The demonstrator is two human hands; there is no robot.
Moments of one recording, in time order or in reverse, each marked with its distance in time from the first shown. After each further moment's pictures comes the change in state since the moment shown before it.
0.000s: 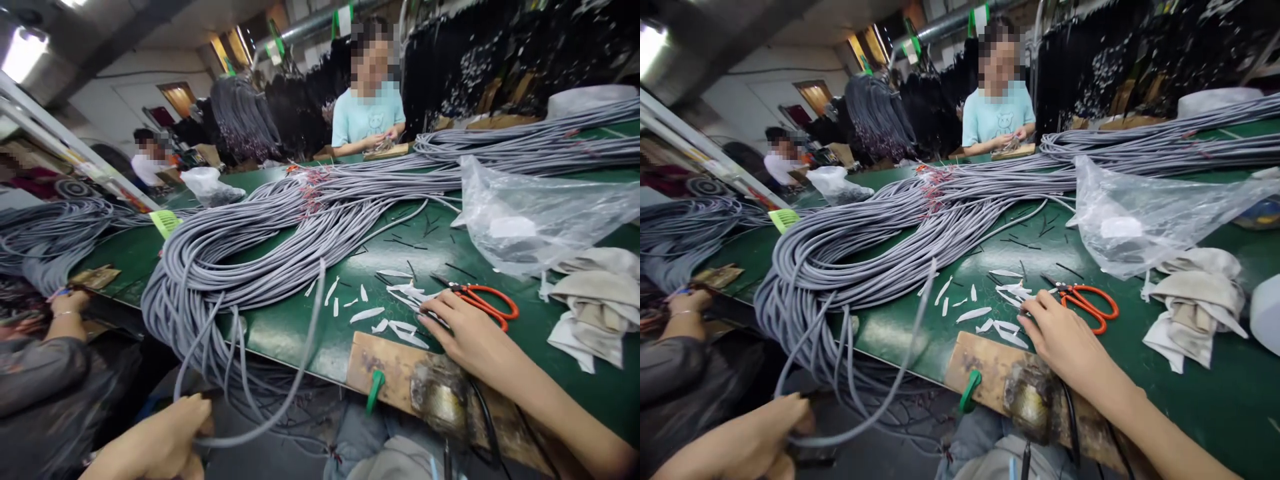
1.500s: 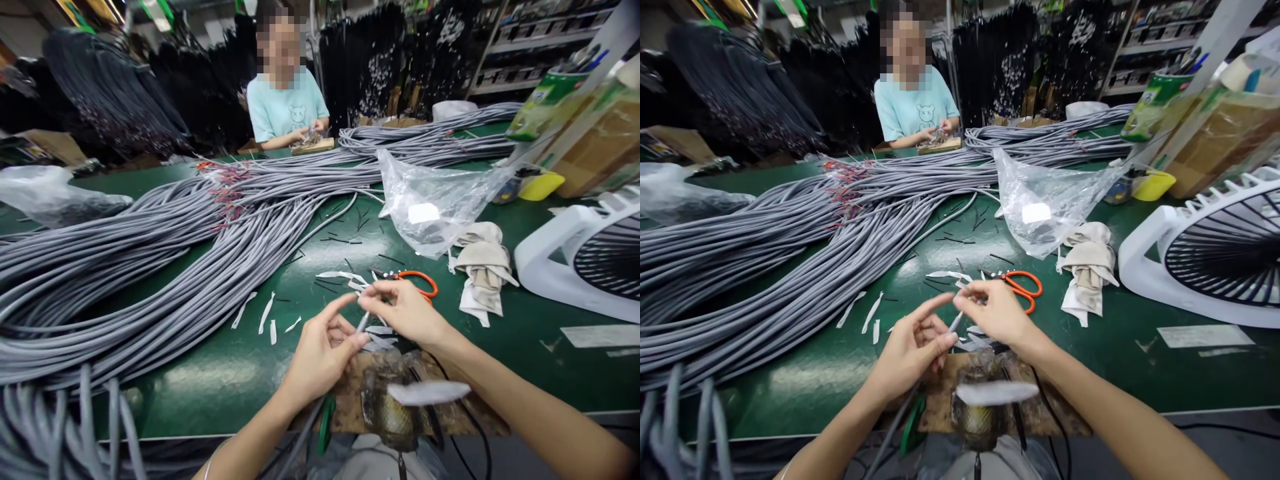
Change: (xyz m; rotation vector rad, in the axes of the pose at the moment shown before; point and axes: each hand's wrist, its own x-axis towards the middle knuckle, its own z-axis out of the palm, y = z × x) left_hand 0.174 0.229 0.033 -1.303 -0.208 0.202; right_hand 0.021 0.003 -0.019 0.764 0.036 0.429
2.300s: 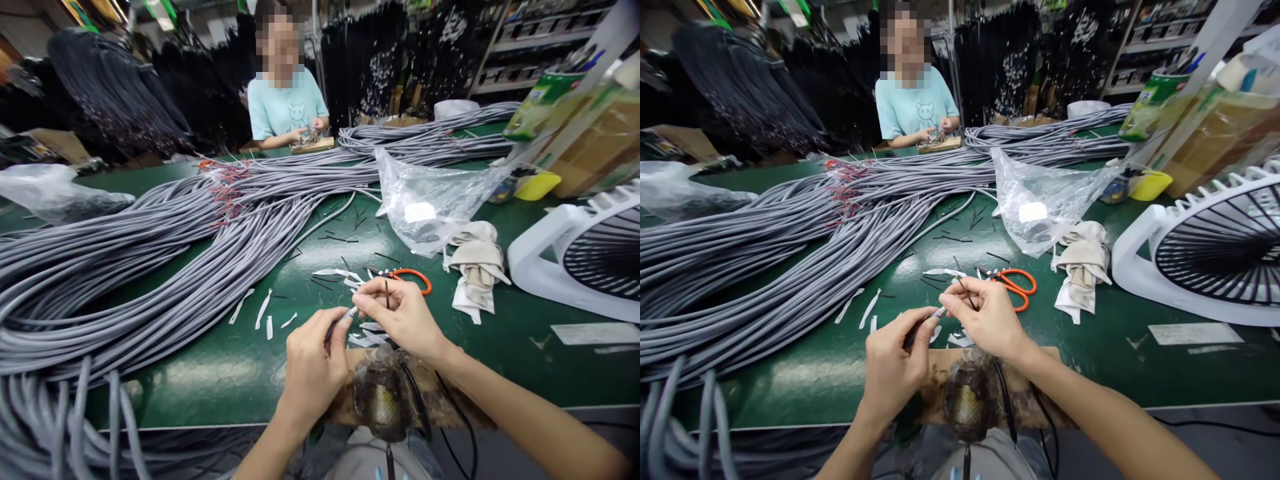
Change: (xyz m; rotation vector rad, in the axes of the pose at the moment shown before) left_hand -0.015 0.002 0.015 0.764 0.435 0.549; right_hand -0.015 -0.012 0.012 0.397 0.085 -0.106
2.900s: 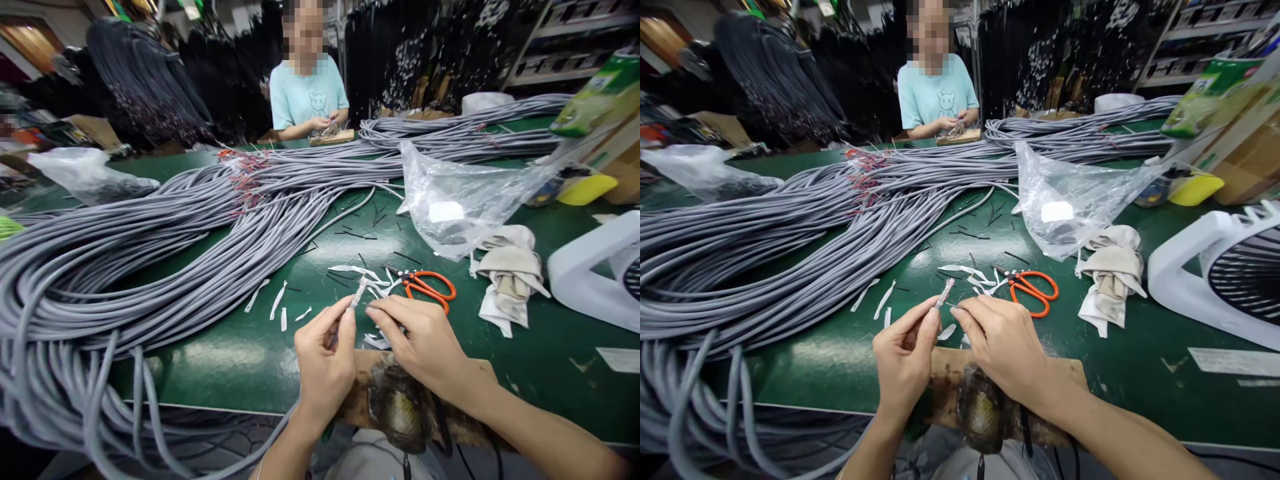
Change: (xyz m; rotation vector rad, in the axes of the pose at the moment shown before) left_hand -0.008 -0.005 0.011 -0.437 0.229 -0.286; right_hand -0.015 0.004 0.004 -0.795 -0.057 -0.352
